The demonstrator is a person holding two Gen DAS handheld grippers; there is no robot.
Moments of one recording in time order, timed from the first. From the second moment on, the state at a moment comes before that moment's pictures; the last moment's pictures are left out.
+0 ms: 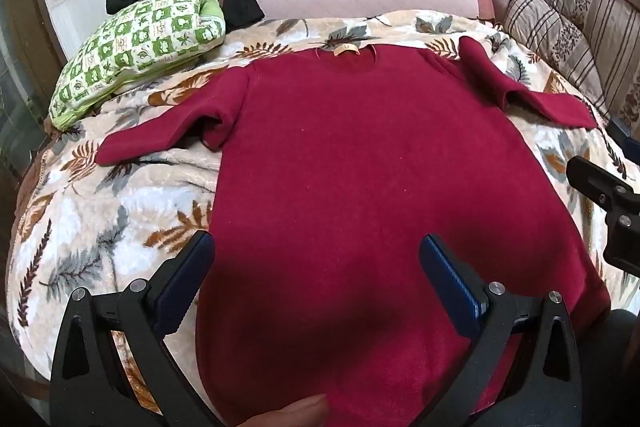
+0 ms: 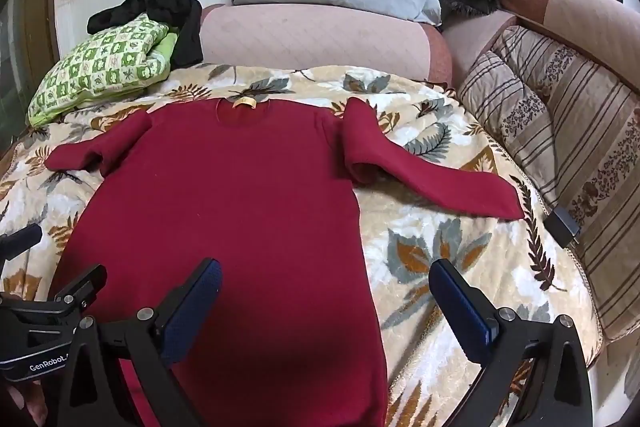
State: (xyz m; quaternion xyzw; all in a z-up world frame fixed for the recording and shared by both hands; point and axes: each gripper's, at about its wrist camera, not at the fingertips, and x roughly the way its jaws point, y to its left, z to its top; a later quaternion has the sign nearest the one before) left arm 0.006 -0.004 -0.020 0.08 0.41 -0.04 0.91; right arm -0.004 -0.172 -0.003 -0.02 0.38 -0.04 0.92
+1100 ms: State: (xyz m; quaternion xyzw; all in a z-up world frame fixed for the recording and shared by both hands) left arm 0.007 -0.008 -0.021 0.08 0.41 -0.04 0.91; right arm -0.001 -0.172 -0.005 -0.03 0.38 -0.05 0.92
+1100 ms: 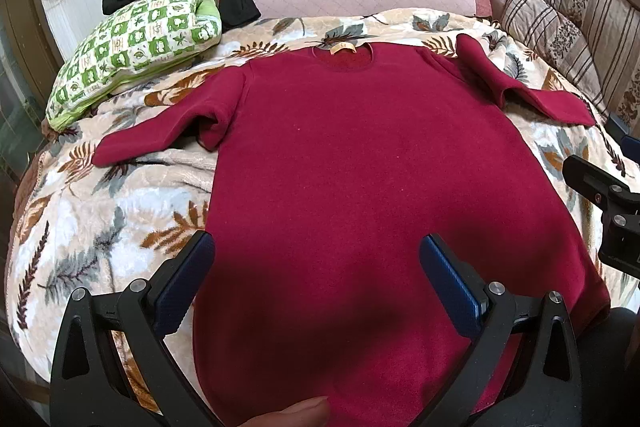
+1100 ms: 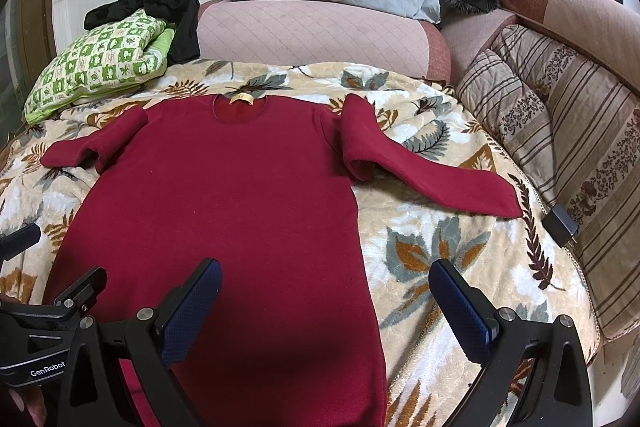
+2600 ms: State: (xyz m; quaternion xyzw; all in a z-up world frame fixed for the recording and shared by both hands) left arm 0.019 0.050 -0.014 -0.01 0.43 -0.02 0.90; right arm -0.004 -0.177 -0.001 0.00 0.38 -0.04 0.93
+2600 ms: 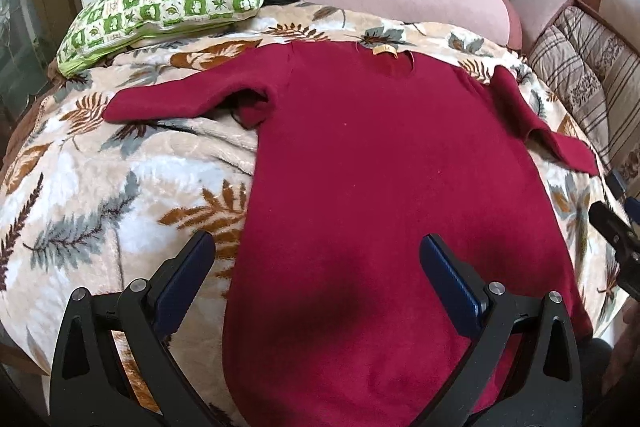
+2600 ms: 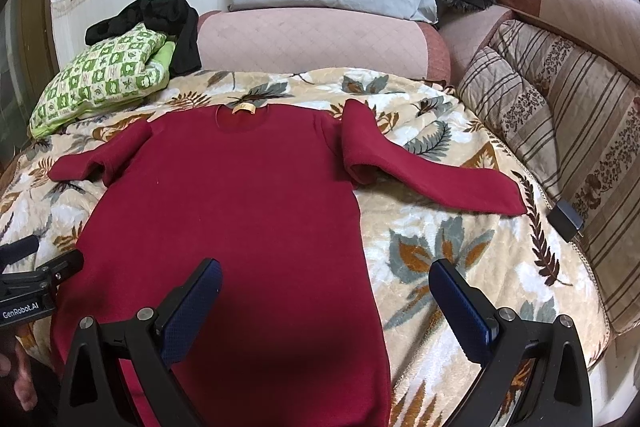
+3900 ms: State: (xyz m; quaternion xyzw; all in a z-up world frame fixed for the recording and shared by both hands) left arm 0.034 0.067 -0.006 -0.06 0.42 -0.05 0.90; right arm -0.003 -0.182 -0.003 0.01 0.38 -0.03 0.93
